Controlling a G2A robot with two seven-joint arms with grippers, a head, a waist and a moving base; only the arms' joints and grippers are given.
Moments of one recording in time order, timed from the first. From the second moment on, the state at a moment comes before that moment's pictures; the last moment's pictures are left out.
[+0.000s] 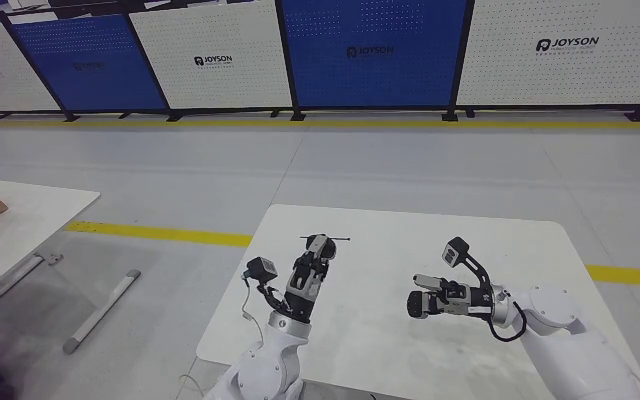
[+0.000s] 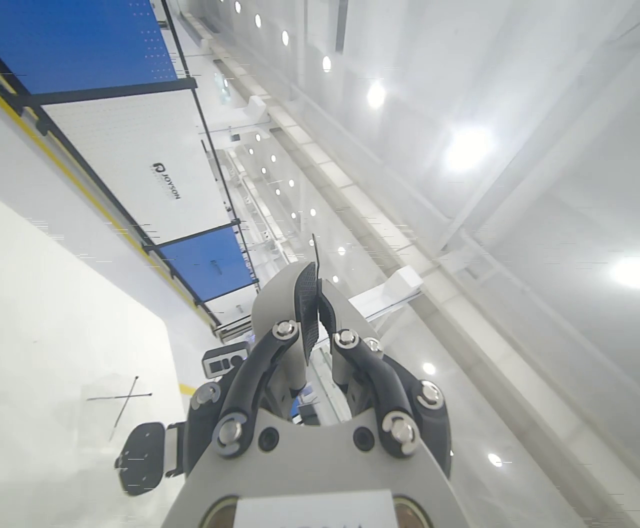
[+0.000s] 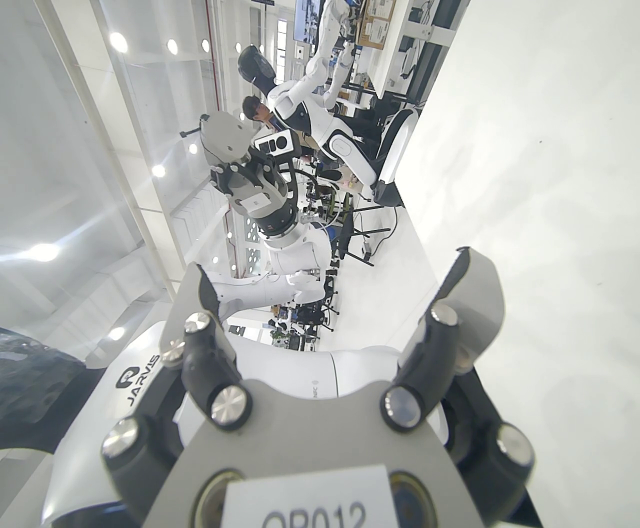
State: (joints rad) left arm 1.66 -1.23 -1.18 -1.98 -0.18 -0.32 0.28; right arm -0.95 -1.11 0.96 -1.17 0.61 -0.17 1.27
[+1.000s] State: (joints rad) left arm 1.58 -1.25 -1.08 -1.84 0.09 -0.02 0.30; right arm -0.95 -1.11 0.96 -1.17 0.61 -0.17 1.27
